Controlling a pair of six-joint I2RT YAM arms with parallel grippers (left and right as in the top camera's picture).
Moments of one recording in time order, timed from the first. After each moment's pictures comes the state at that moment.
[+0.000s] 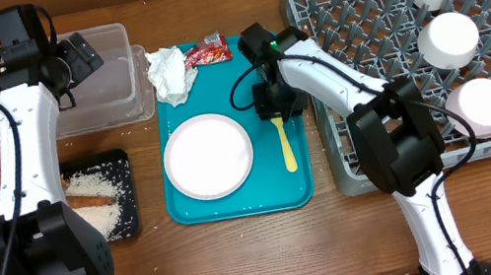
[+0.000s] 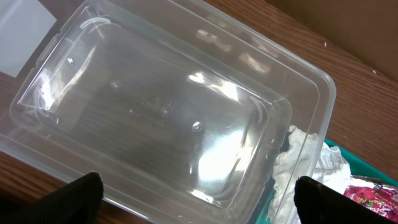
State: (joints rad) left arm 0.16 1.90 1.71 -0.76 -0.07 -0.39; right arm 0.49 2.33 1.88 -1.09 -0.06 0.50
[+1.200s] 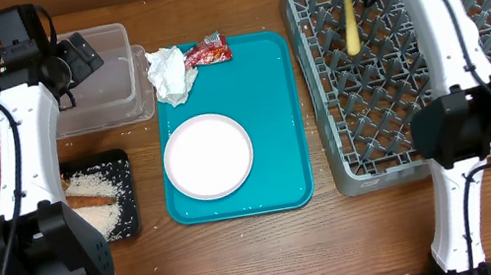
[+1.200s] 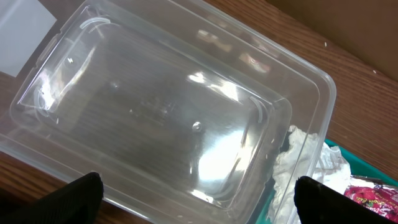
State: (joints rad) left arm 0.16 1.90 1.71 -0.76 -0.07 -0.39; right arm 0.09 2.33 2.55 -1.27 -0.06 0.14
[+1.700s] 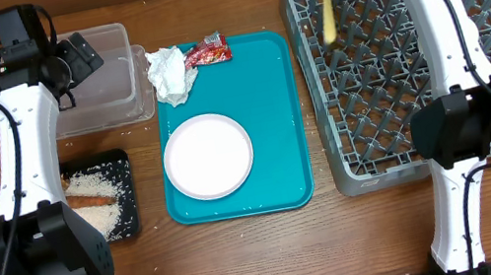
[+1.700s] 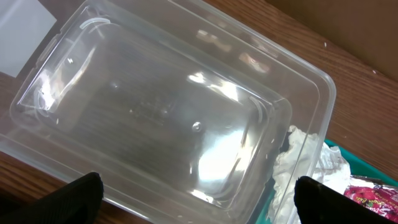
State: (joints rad) left arm 0.16 1.90 1.71 -0.76 -0.07 -0.39; right arm 0.09 2.33 2.55 -1.14 -0.26 0.08
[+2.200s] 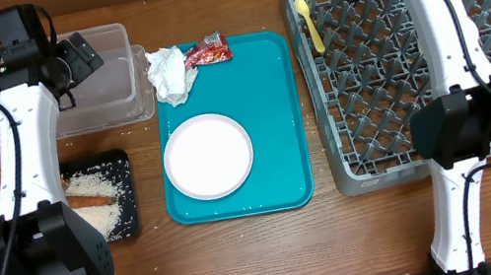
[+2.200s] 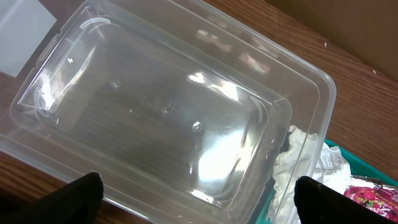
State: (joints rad) left arm 0.16 1.90 1.71 -0.76 -0.07 -0.39; right arm 0.10 2.33 2.55 -1.19 -0.49 0.10
